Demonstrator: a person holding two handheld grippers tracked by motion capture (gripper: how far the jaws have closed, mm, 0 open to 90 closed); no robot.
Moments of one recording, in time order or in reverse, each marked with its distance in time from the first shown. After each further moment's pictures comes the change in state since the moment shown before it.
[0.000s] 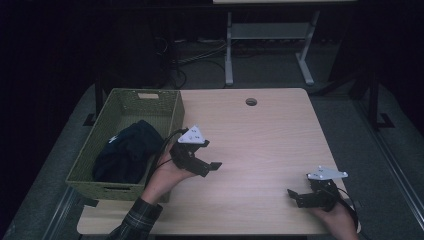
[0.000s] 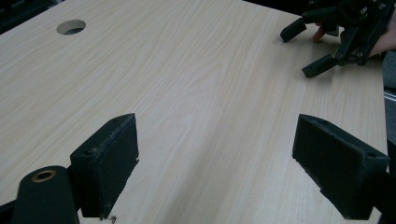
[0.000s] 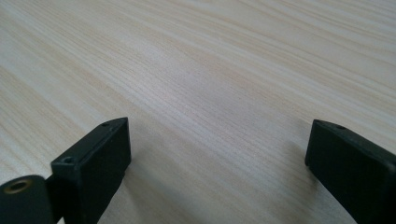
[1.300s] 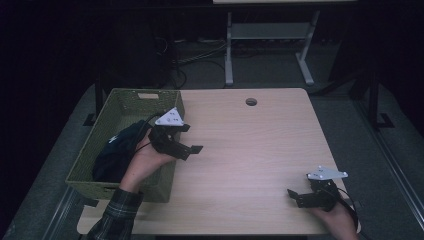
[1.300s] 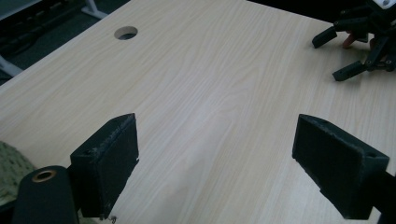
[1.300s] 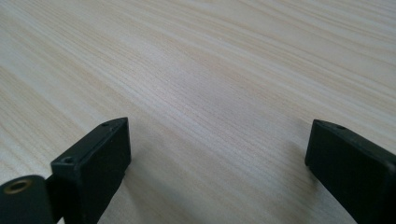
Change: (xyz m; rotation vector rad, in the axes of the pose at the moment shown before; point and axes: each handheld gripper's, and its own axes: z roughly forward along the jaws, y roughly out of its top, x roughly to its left) left arm 0.037 0.011 -0.050 0.013 0.090 -0.003; right arm 0.000 0.000 0.000 0.000 0.000 0.001
